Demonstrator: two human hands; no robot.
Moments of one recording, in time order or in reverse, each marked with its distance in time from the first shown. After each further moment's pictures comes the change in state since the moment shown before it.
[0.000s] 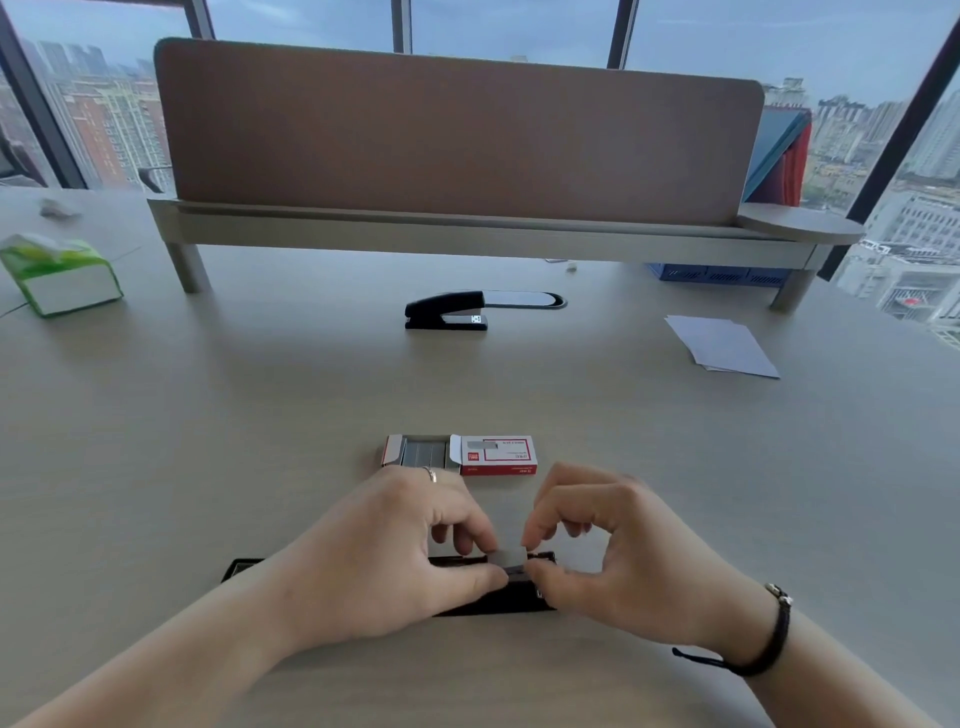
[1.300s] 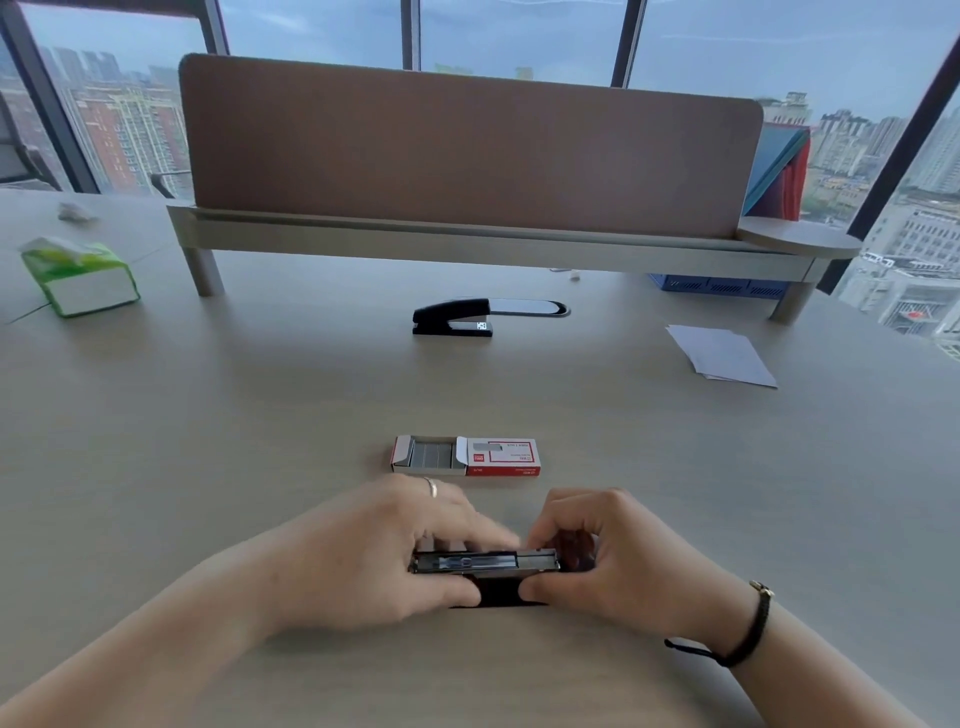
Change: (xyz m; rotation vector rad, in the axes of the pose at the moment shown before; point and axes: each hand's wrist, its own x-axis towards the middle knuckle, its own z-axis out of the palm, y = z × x) left_hand -0.007 -0.002 -0.017 0.059 -0.237 0.064; right_hand 0.003 0.008 0.005 0.047 -0.120 0.153
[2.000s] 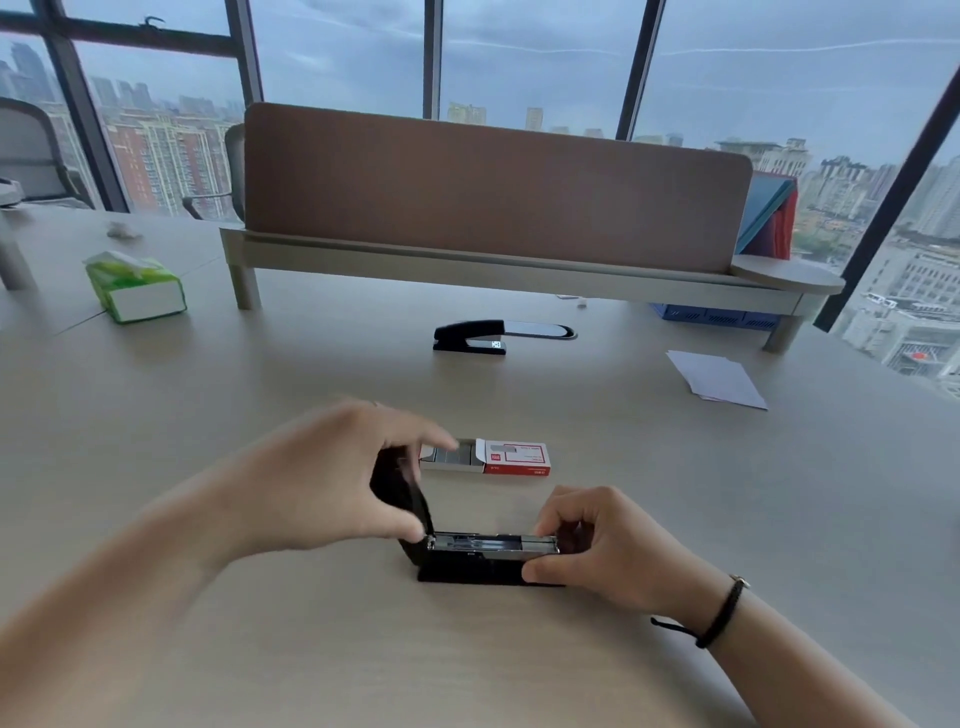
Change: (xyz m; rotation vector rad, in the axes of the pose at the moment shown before) left_hand -0.045 0.010 -0.048 0.179 0.280 -0.180; right_hand -0.002 -0.007 0.014 0.036 0.037 0.087
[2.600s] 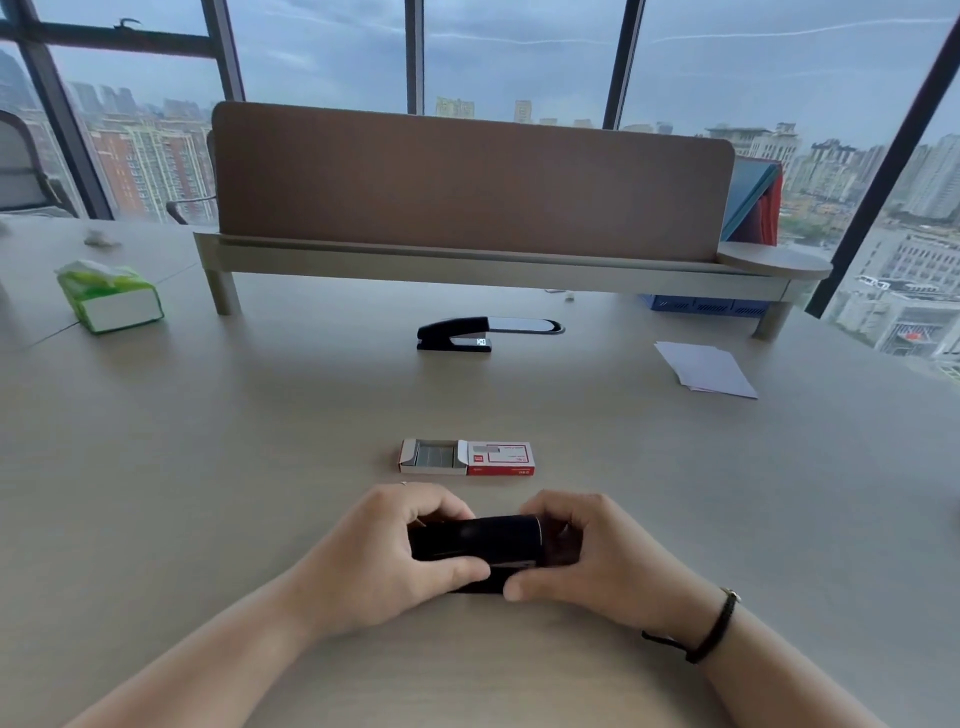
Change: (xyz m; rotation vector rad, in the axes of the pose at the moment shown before) left_hand 0.007 0.014 0.081 -0.416 0.017 -0.124; right_hand -0.009 0.006 -0.002 0.159 -0.020 -0.054
